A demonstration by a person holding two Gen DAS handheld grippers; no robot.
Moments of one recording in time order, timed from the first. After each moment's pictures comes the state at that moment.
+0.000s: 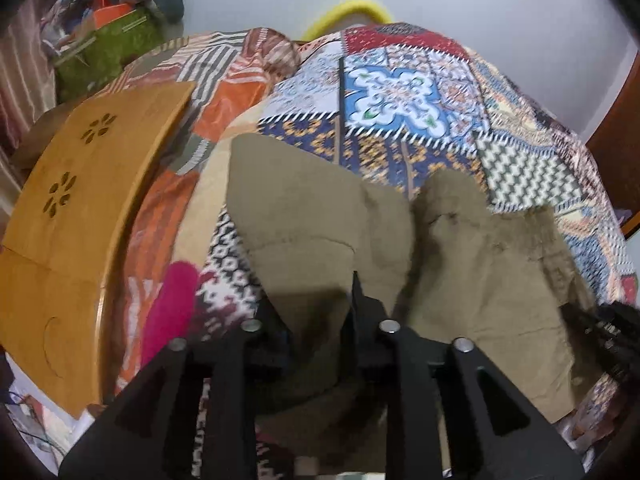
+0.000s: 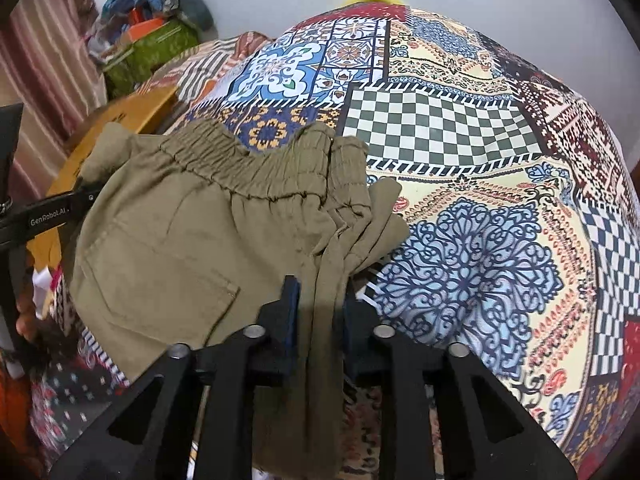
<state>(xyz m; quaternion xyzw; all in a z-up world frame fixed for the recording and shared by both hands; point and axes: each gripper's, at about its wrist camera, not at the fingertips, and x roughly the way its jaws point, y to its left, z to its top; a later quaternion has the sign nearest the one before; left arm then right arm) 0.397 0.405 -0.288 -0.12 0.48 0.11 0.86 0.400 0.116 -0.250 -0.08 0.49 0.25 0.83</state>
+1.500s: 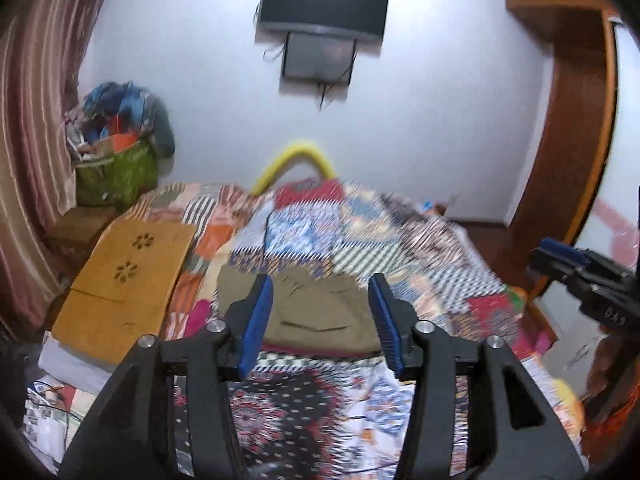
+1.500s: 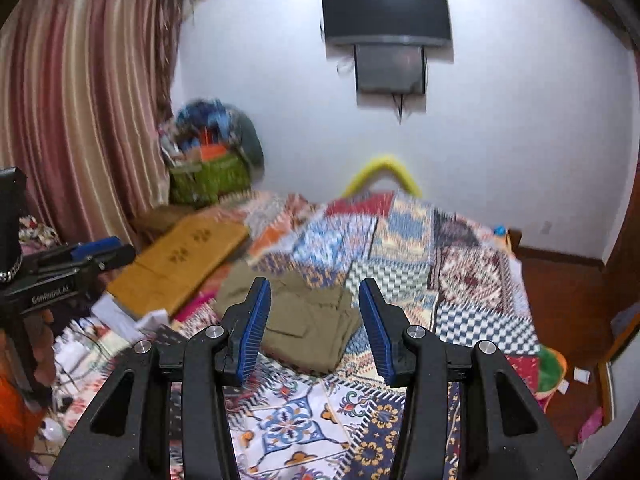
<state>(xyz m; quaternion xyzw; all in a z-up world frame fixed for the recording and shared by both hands) 0.134 0.225 -0.009 -0.08 0.24 0.07 0.96 0.191 0.011 -0.005 -0.05 0.24 0.29 0.92</state>
